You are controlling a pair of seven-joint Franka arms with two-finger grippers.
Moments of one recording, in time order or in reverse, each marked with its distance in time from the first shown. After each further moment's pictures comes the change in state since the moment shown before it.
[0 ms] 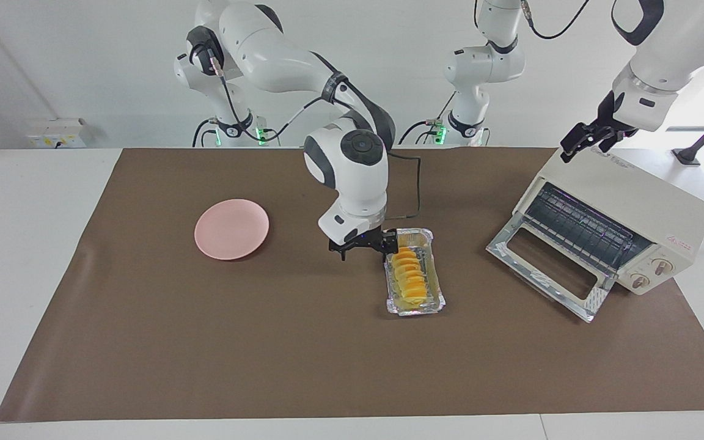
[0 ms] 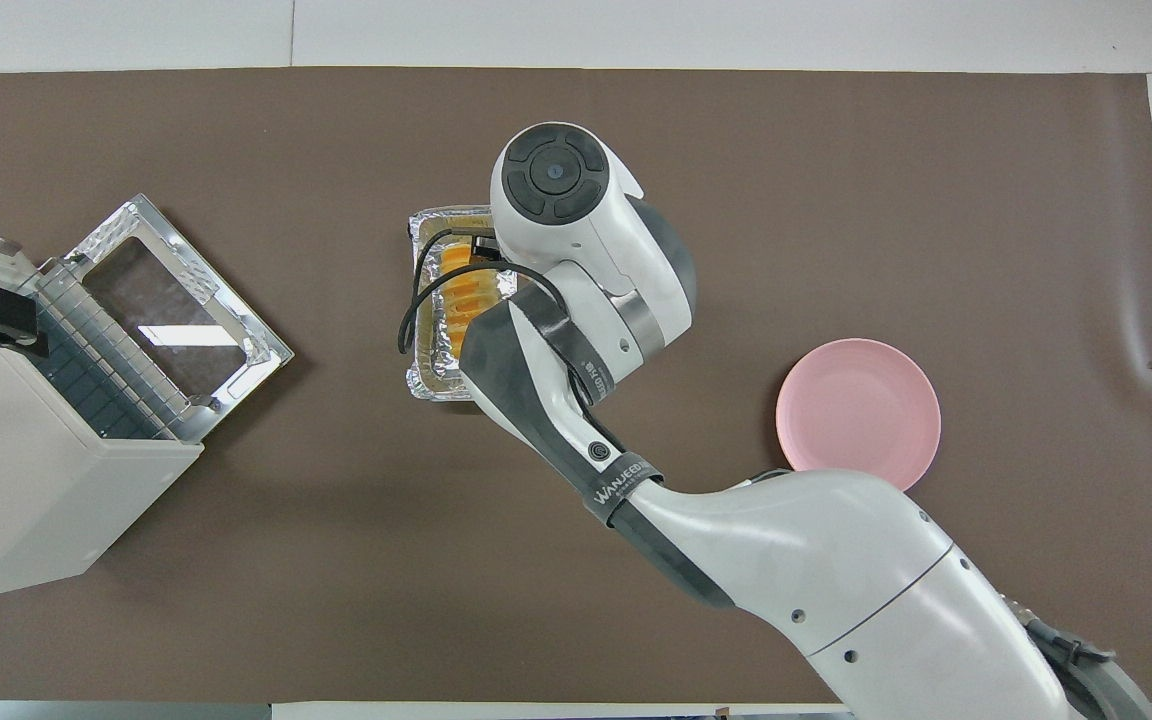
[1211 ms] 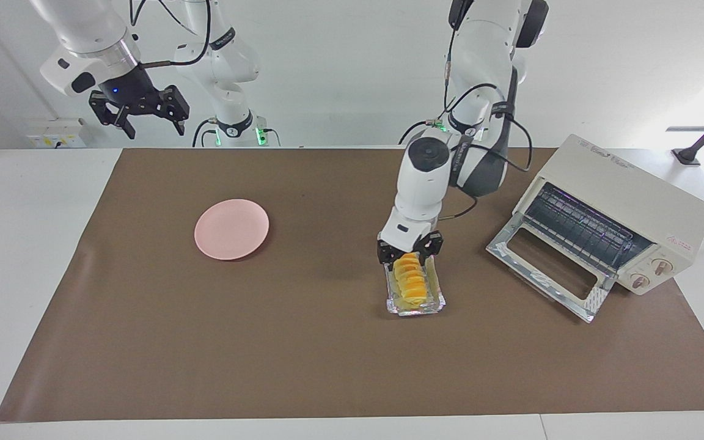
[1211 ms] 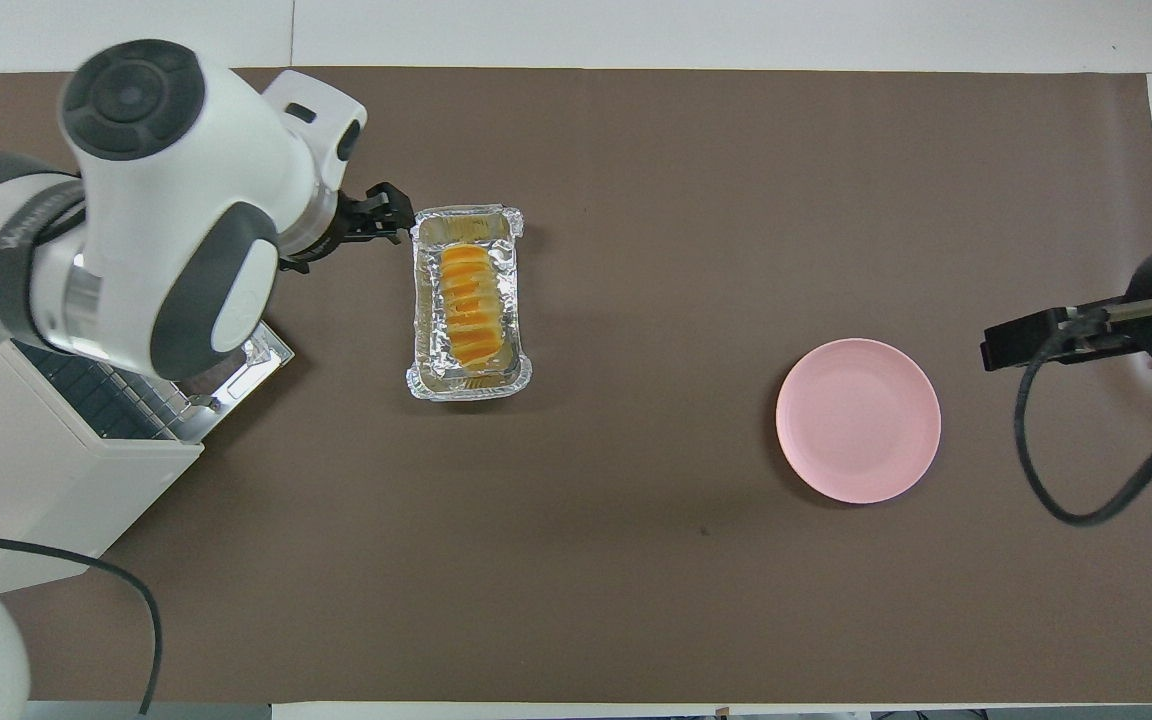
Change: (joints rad) left arm -0.348 0.261 0.018 0.014 0.012 0.450 -0.449; right arm -0.507 -0.833 0.006 -0.490 0.096 -0.480 -0.681
